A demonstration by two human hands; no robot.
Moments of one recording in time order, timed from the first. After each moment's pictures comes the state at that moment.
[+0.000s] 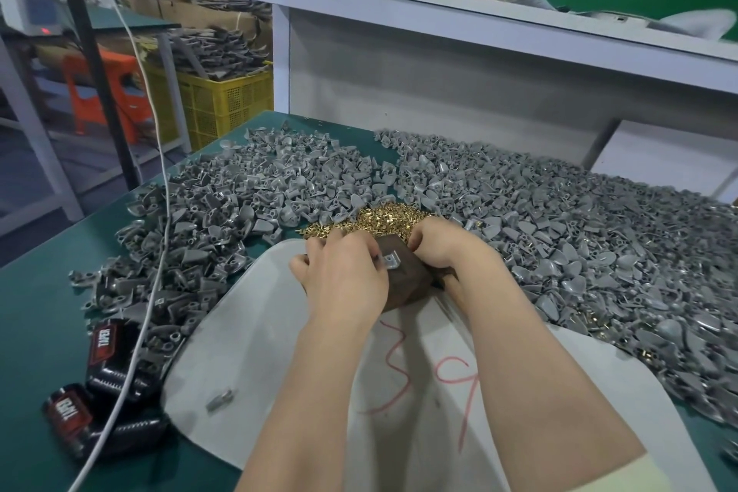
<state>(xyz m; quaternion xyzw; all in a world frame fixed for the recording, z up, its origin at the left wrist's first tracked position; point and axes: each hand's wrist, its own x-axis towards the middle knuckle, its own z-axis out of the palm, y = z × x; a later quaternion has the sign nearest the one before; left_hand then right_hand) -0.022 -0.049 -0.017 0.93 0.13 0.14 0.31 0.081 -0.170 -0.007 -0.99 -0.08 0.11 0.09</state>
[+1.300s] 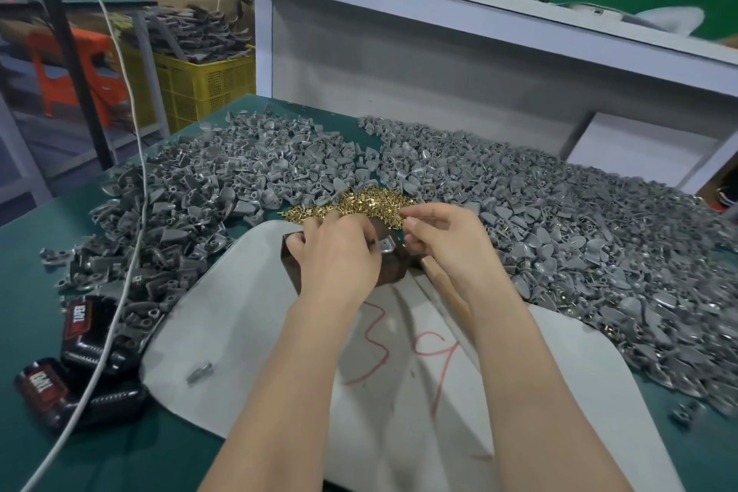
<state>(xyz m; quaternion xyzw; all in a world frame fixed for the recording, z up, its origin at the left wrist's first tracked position) -0.024 -0.058 -0.016 0.93 0.08 0.13 0.33 0.004 -0.187 -0.003 -0.81 -0.03 -0.04 0.59</state>
